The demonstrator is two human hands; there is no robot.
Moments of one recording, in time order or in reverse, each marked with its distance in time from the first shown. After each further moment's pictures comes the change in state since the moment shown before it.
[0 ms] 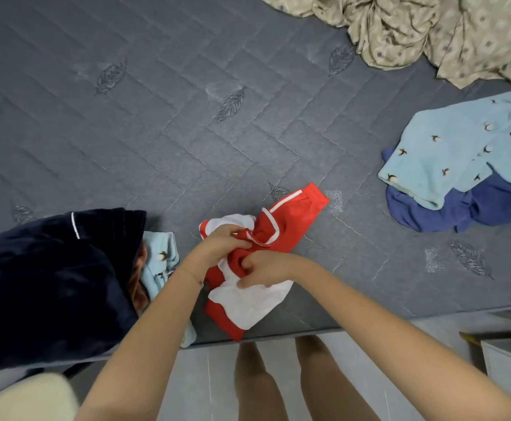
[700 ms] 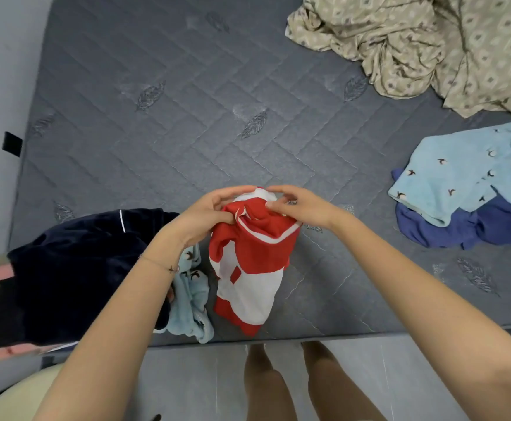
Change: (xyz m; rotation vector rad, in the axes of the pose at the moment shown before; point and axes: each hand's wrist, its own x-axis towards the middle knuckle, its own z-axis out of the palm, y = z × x) left_hand -0.108 0.064 -0.086 -0.228 -0.196 0.385; right_hand -0.035 -0.027 -0.079 0.288 0.473 -0.200
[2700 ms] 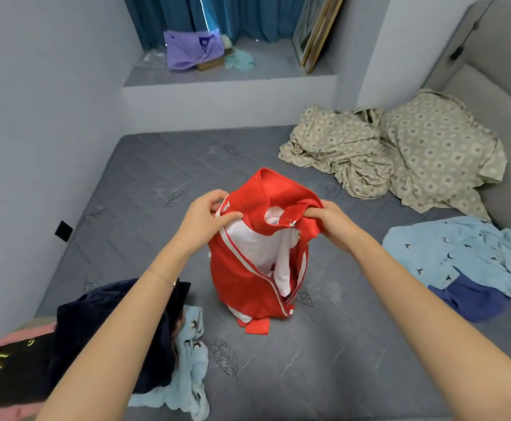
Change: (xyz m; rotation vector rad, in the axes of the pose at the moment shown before) left_hand -0.087 0.158 0.063 0.592 0.545 0.564; right_hand -0.121 -0.114 -0.089 0.486 0.318 -0.270
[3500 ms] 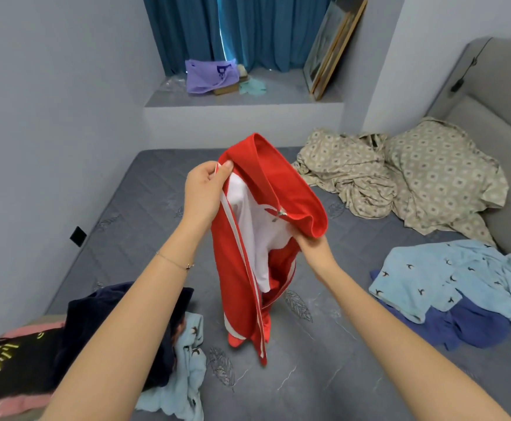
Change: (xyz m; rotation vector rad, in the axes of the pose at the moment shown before) left_hand -0.004 0.080 -0.008 -0.227 0.406 0.038; right_hand -0.044 0.021 0.037 -0.048 0.245 -0.181
